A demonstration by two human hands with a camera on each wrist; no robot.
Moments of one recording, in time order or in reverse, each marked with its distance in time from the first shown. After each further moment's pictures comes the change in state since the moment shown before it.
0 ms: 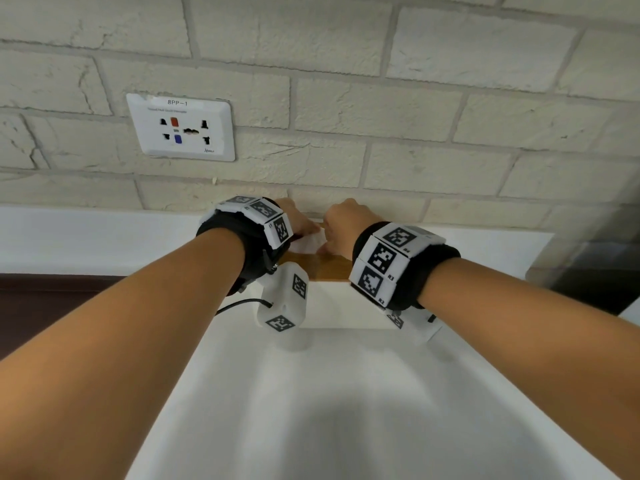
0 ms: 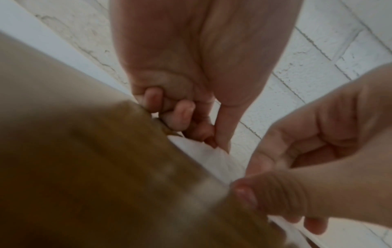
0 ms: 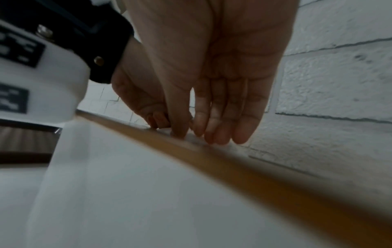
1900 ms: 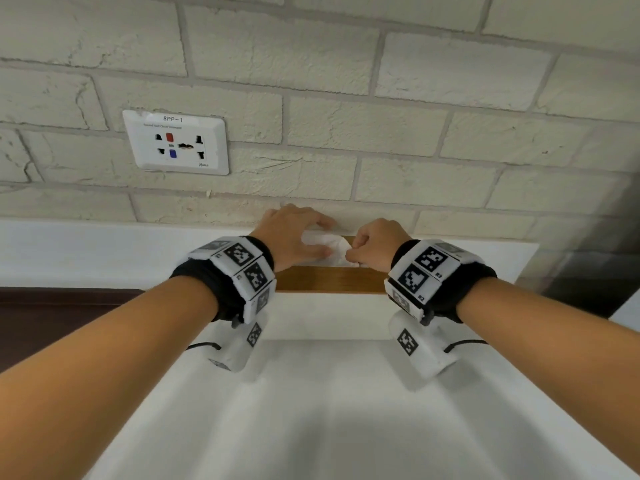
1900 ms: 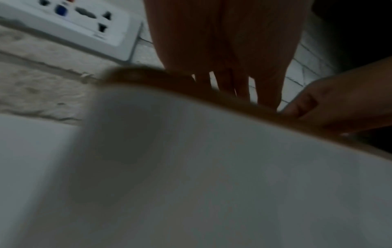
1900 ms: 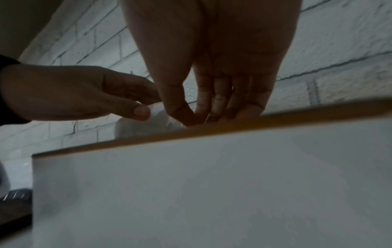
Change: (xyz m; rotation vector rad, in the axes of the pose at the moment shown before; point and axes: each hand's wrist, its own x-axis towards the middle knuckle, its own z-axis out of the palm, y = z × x) left_hand -0.044 -0.007 0.006 0.114 0.205 0.557; right_hand -0.015 0.044 0.004 0.374 0.061 0.196
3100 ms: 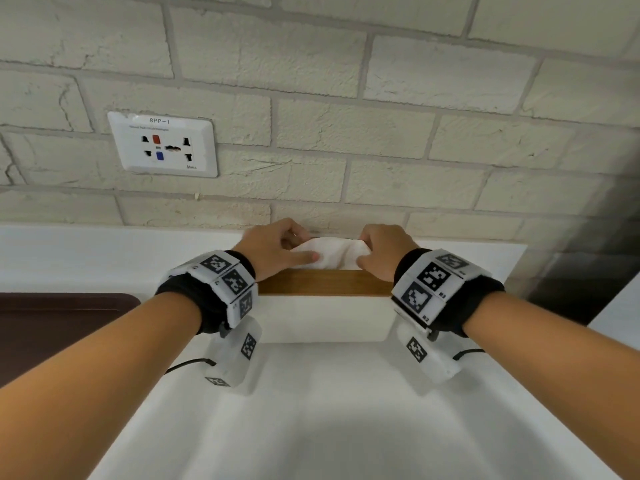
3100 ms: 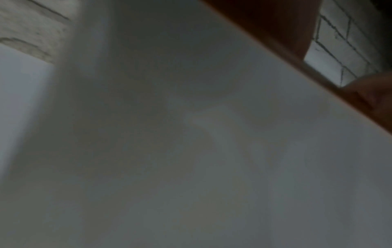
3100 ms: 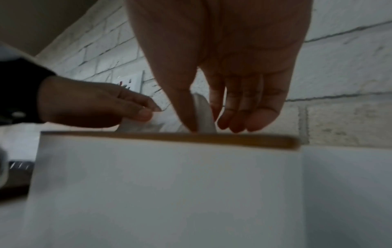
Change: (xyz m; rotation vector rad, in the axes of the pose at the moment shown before) left_hand 0.000 -0.015 0.014 -0.287 -0.022 -0.224; right_hand -0.004 0.018 -0.005 -0.190 0.031 -0.001
